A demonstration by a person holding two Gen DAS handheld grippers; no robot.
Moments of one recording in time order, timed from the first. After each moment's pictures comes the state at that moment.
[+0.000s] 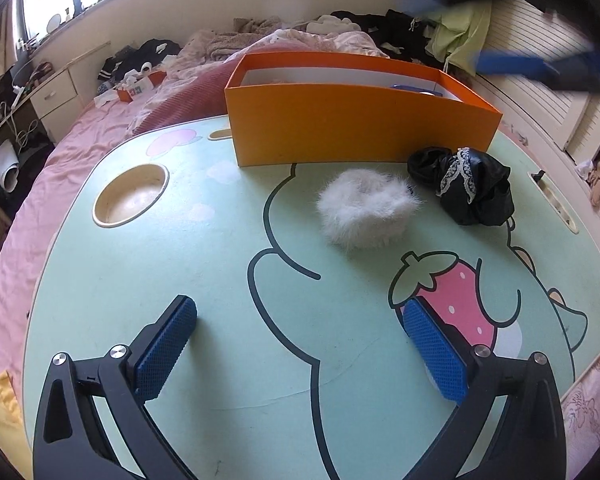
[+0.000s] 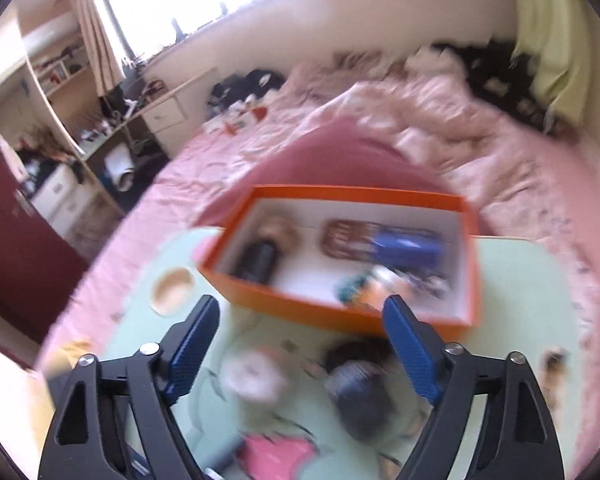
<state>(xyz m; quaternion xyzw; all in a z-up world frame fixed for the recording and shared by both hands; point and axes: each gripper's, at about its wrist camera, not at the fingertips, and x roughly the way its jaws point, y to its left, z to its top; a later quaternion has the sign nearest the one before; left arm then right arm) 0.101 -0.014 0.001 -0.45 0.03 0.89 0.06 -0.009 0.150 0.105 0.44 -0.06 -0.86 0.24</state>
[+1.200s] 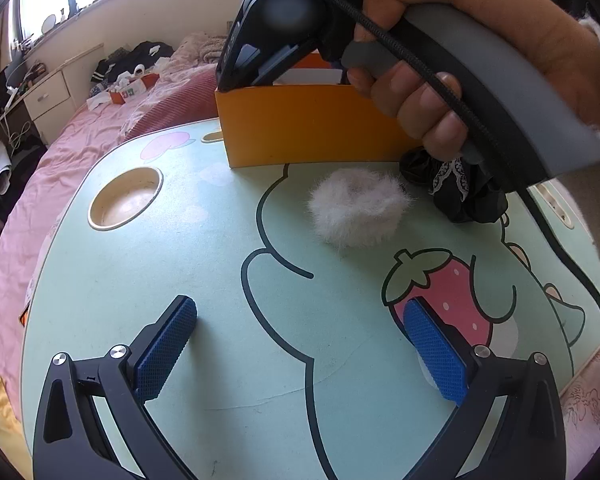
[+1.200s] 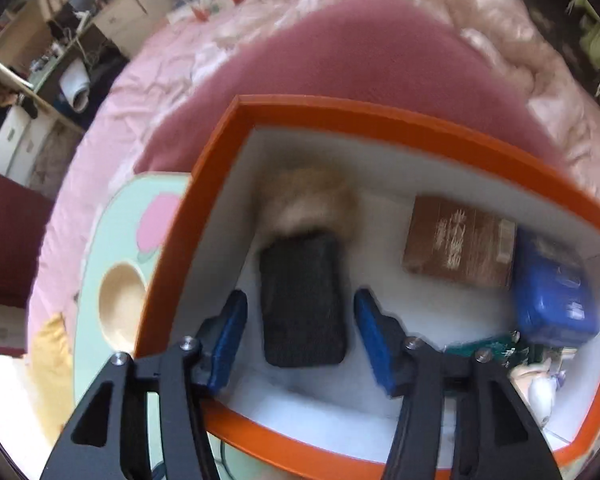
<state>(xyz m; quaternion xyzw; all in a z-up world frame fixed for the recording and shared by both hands) 0.099 -0.014 0.001 -0.45 0.02 0.89 0.07 -0.107 0.039 0.025 0.60 0.02 -0.77 0.20</state>
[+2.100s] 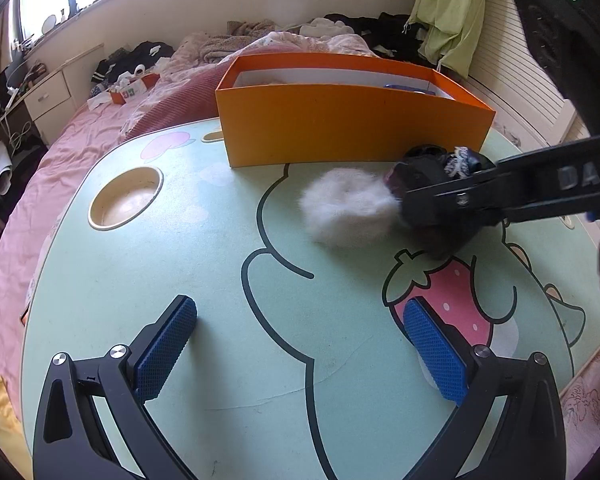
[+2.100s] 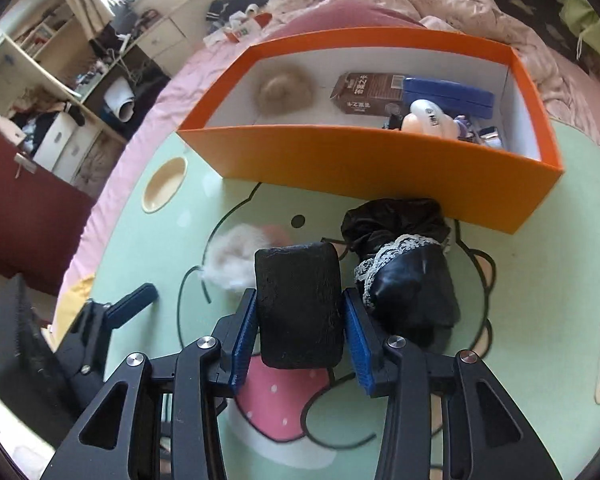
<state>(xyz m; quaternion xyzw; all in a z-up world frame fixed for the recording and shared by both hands) 0.100 -0.014 0.001 -0.45 0.03 0.89 0.07 0.021 0.135 0.034 0.56 -0.03 -0.79 0.26</state>
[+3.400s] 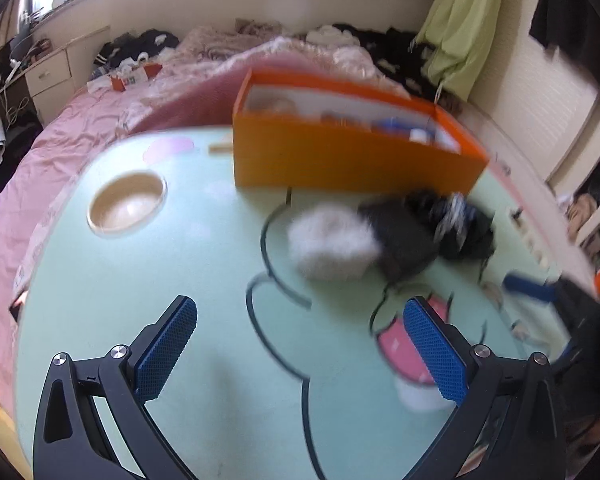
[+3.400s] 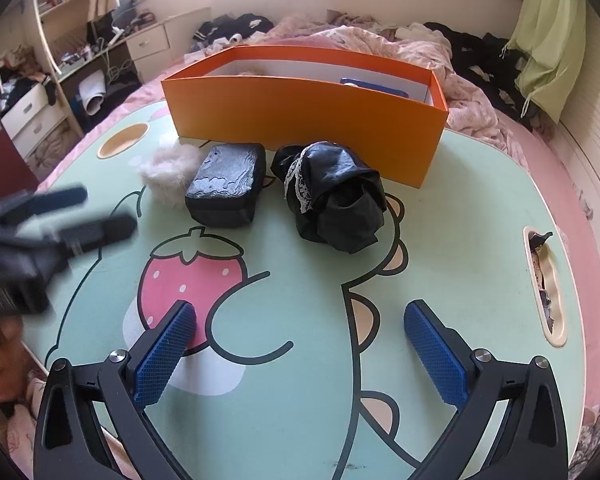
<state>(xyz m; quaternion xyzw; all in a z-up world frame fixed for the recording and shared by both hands) 0.091 -0.031 0.034 -0.44 -0.04 0.89 0.08 0.105 0.168 0.008 0.46 0.07 -0.87 0.18</state>
